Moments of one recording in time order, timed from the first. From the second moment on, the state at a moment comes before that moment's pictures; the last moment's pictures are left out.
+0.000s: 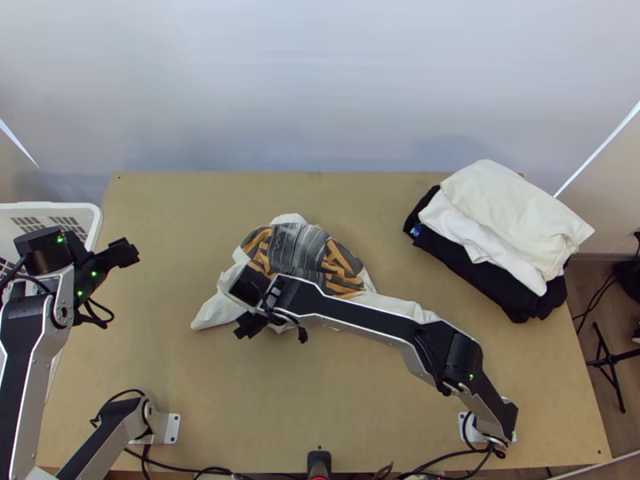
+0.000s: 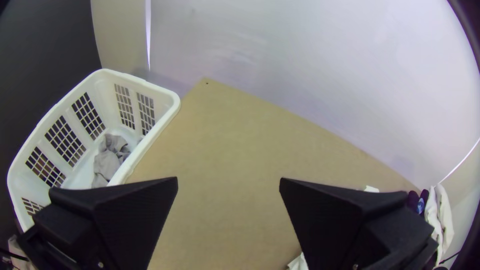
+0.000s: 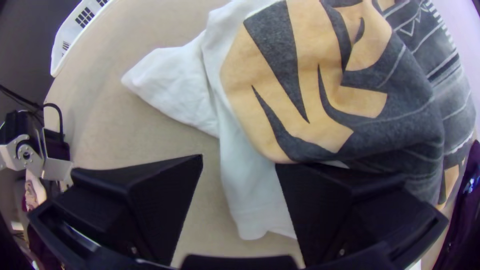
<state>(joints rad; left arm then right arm) 0.23 0.95 0.97 -0.64 -0.05 -0.26 1.15 2.18 1.82 -0.68 0.09 0.40</state>
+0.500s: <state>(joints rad) 0.23 0.94 0.96 -0.64 -0.05 -0.25 1.11 2.07 1.76 -0.59 0.14 0.39</state>
